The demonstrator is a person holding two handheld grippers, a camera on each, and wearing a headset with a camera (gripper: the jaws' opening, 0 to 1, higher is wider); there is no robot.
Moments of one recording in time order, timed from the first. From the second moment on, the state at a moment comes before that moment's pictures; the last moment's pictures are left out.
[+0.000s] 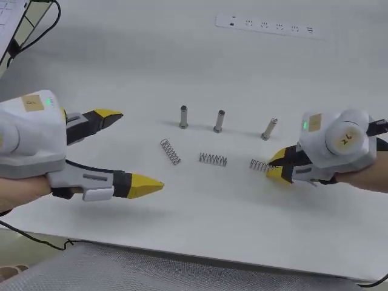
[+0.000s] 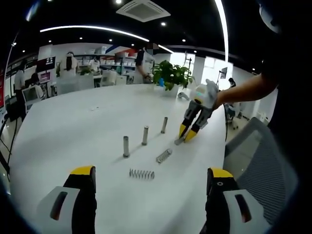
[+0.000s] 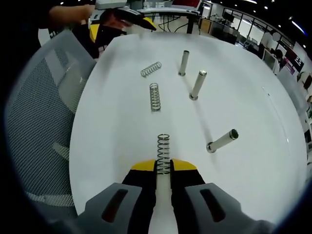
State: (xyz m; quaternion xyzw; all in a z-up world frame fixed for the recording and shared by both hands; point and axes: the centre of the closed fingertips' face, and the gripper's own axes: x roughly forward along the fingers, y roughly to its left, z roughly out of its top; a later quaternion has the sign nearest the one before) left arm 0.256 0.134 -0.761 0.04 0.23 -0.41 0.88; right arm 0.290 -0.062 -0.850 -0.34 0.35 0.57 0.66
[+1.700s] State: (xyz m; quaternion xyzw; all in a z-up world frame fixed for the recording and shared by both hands) left arm 0.254 0.046 -0.767 0.03 0.22 -0.53 0.82; right arm 0.269 -0.037 -0.796 -0.33 0.31 0.61 0.65
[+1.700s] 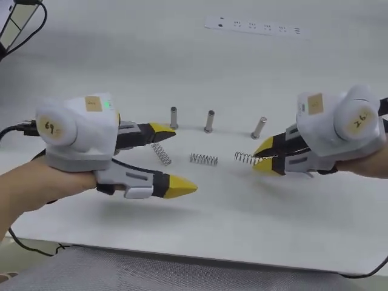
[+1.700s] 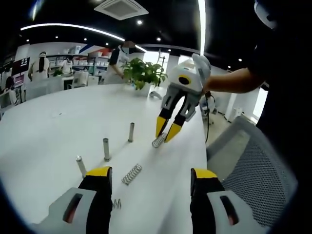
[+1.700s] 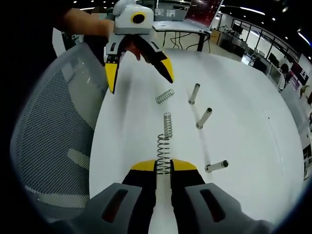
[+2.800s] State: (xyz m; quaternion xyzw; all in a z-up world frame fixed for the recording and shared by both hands) left arm 0.267 -0.008 -0.757 0.01 0.18 -0.57 0.80; right arm 0.258 -0.024 -0.778 -0.34 0.28 0.64 0.63
